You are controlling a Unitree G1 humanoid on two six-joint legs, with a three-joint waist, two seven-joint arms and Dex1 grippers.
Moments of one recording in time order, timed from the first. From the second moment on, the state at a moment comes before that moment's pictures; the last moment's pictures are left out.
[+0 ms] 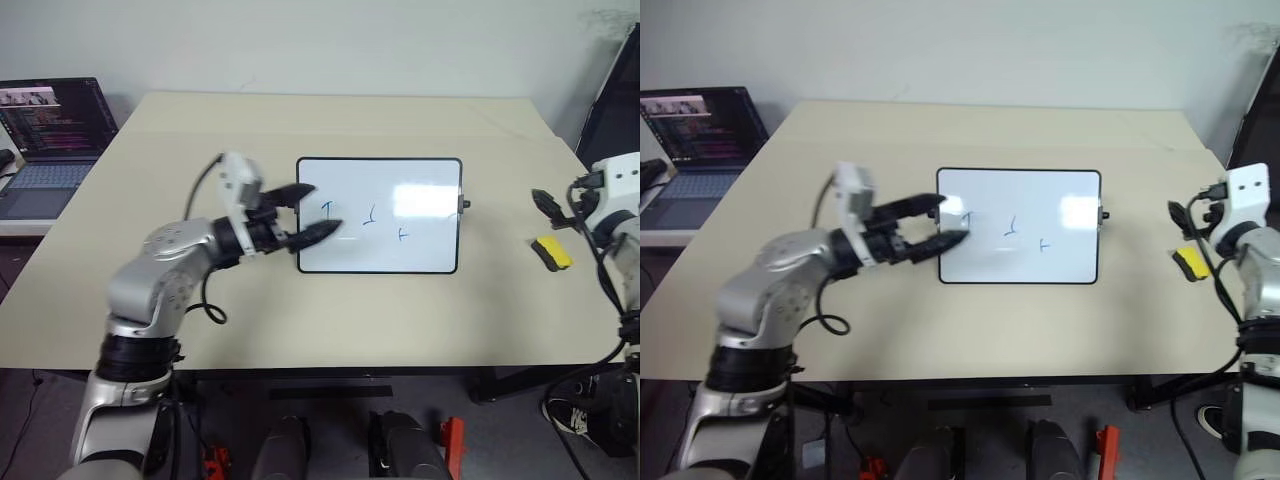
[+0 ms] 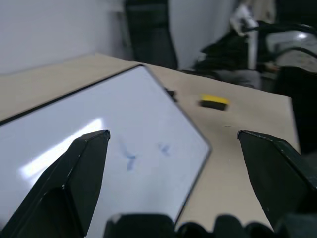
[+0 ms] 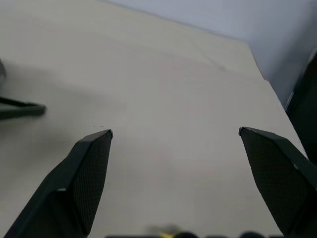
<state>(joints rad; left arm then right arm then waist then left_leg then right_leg) -0.62 0.47 -0.11 -0.14 -0.57 0.57 -0.86 -0.65 -0.84 -0.25 0.53 0.20 0.36 0.55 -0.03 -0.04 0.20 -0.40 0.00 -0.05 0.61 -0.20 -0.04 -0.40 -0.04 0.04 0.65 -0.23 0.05</state>
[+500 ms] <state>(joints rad) -0.71 0.10 -0.39 0.26 -0.22 0.27 -0.85 -0.69 -0.89 -0.17 0.77 0.14 0.48 0.73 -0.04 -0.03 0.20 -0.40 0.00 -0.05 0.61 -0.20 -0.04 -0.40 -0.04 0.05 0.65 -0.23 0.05</state>
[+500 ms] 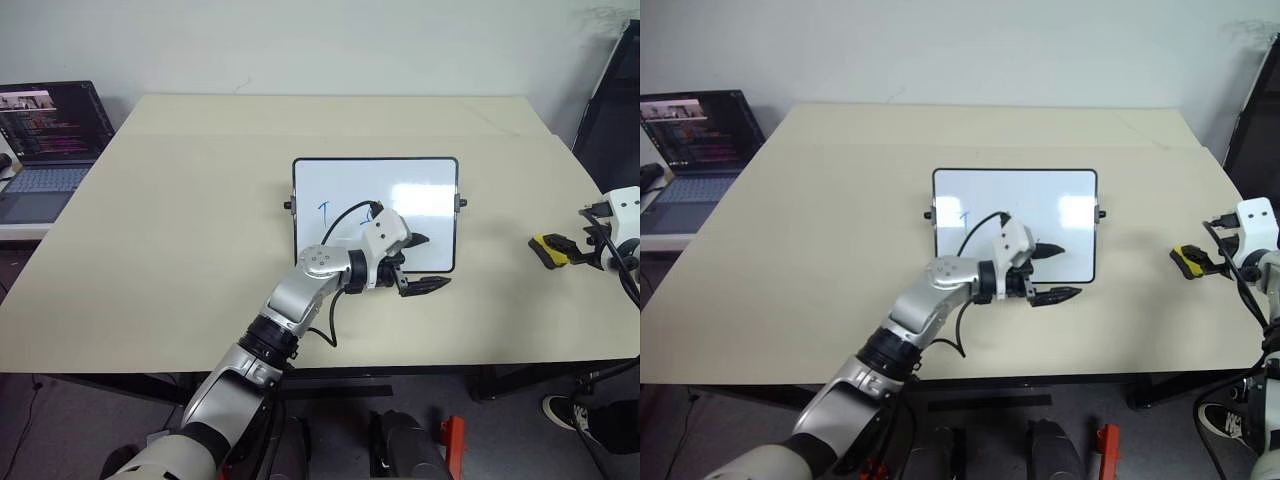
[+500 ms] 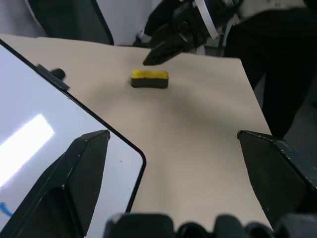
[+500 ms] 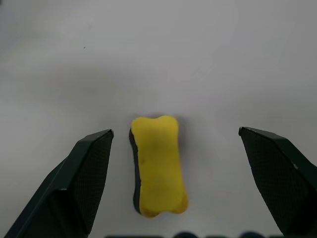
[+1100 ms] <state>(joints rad) -0.66 0.10 -0.40 0.22 -0.18 0.28 -0.88 -0.81 -0.85 -0.14 1.03 0.10 0.37 0.78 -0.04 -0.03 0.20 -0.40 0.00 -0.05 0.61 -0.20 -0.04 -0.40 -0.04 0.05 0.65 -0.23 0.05</state>
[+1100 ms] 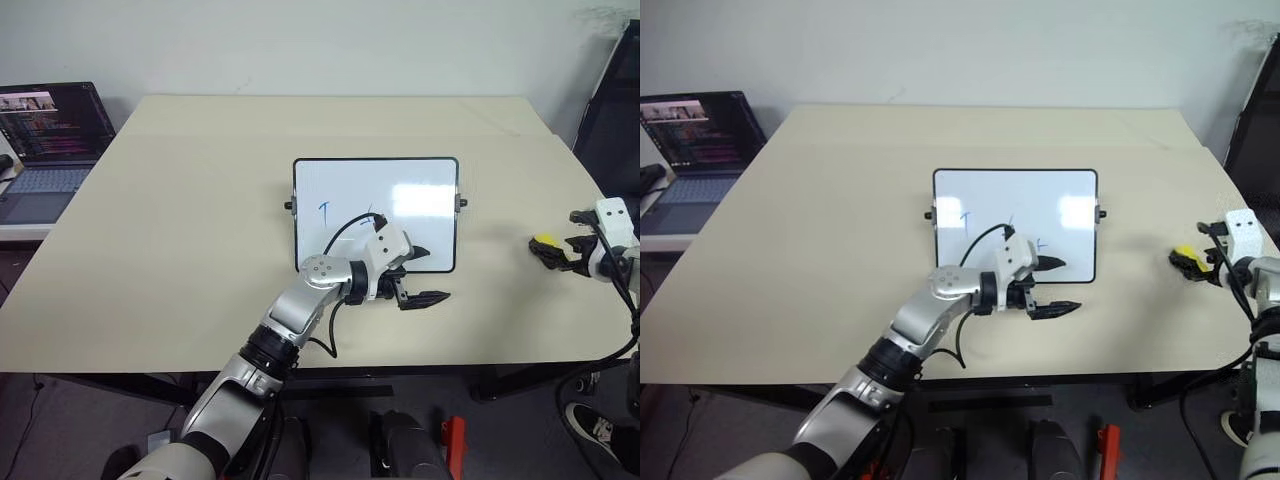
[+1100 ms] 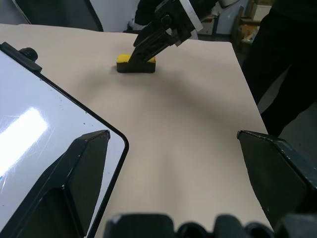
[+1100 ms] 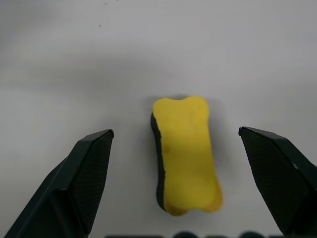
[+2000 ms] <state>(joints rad) -0.63 0.15 -0.39 0.17 -0.16 0.32 -0.86 -0.83 -0.82 -0.14 1.11 0.09 0.30 0.81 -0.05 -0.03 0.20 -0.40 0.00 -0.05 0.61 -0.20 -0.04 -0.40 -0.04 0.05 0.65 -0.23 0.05</state>
